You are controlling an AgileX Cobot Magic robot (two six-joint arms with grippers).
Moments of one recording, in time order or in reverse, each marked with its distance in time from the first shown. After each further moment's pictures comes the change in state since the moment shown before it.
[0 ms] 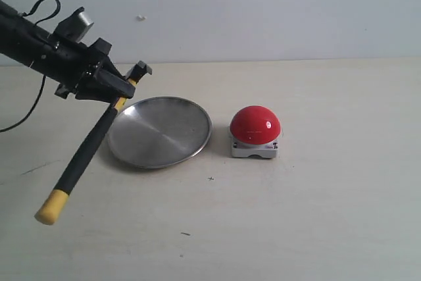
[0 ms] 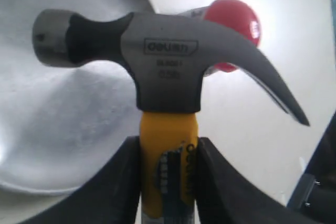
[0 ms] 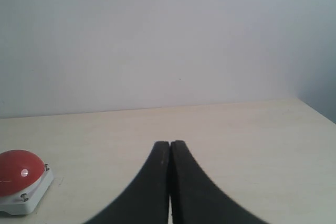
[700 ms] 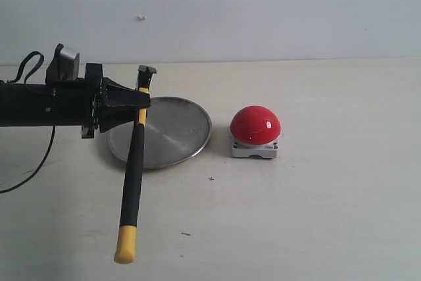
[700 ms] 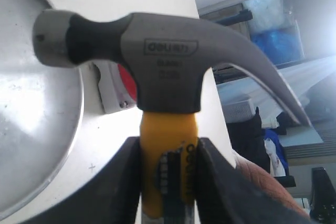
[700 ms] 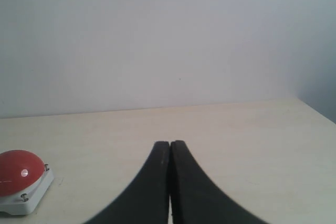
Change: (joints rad) left arm 0.000 -0.053 0.514 -0.698 -0.016 0.563; right arm 0.000 0.000 0.000 0.000 0.000 0.000
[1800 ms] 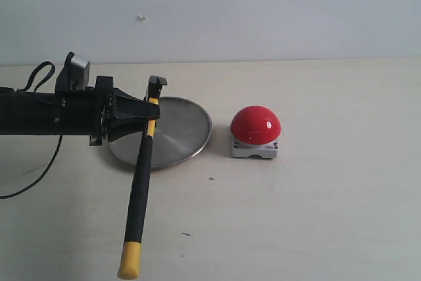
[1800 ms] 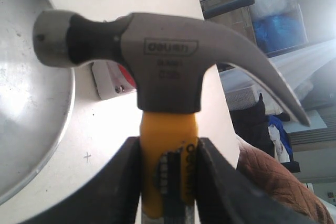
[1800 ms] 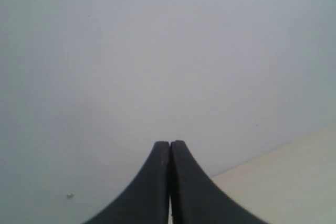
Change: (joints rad) left arm -0.040 0.000 0.031 -0.013 -0.005 0.053; right arm 0.000 0.158 -0.152 0.098 -0.211 0.390
